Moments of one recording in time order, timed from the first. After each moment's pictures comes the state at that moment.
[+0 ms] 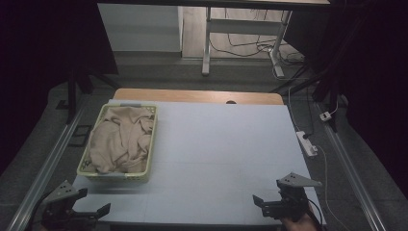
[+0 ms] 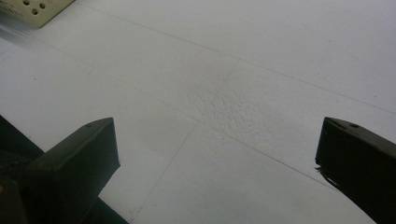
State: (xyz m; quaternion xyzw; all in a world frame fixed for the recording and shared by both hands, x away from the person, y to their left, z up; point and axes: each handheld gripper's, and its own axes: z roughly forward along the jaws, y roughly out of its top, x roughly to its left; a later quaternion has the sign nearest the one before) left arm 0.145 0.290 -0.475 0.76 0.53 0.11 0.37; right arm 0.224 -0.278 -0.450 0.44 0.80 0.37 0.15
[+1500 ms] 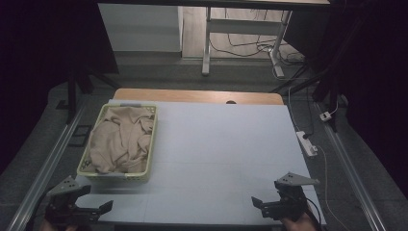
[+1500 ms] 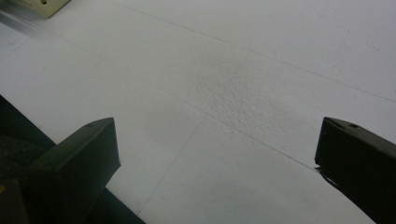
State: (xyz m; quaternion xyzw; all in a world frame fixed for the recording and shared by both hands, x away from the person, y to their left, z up) left arm 0.157 0.289 -0.471 0.76 0.52 0.10 0.37; right arm 0.227 -0.277 -0.452 0.43 0.81 0.37 0.13
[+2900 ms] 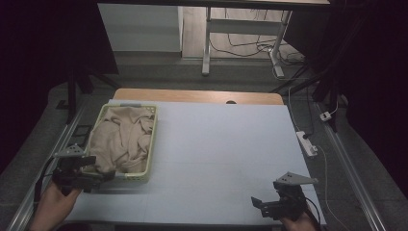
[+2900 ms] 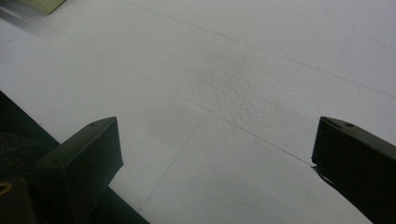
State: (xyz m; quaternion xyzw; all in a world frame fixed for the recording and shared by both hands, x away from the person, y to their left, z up) left arm 0.238 0.306 -0.445 0.77 0.50 0.09 0.38; right arm 0.228 -0.276 -0.453 0.44 0.82 0.36 0.12
